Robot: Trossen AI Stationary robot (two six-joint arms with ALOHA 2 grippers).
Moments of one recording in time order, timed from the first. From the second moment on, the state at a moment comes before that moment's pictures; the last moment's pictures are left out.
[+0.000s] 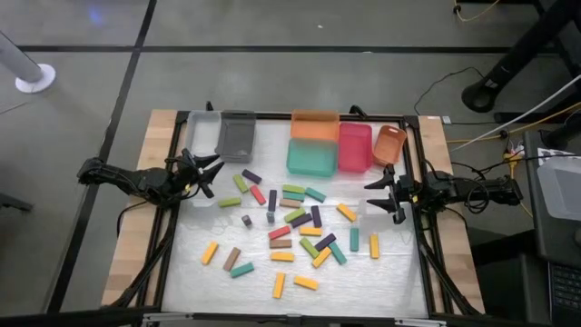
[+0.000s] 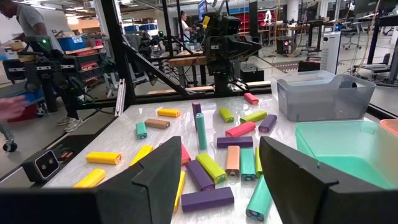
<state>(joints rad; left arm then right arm) -0.25 0.02 0.01 0.05 -0.89 -0.07 0.10 0.00 0.04 -0.02 0.02 0.10</state>
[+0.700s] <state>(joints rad) -0.24 0.02 0.01 0.06 -0.89 -0.07 0.10 0.00 0.04 -0.02 0.03 0.10</state>
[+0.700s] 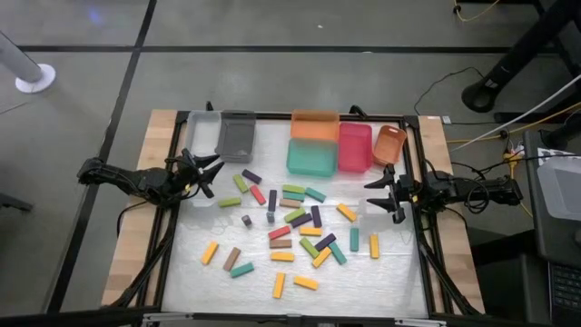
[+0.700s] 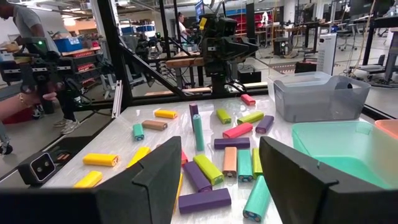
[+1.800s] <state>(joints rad) -0.52 0.63 0.08 0.42 -0.48 -0.31 0.10 0.00 0.04 0.01 0.05 0.16</state>
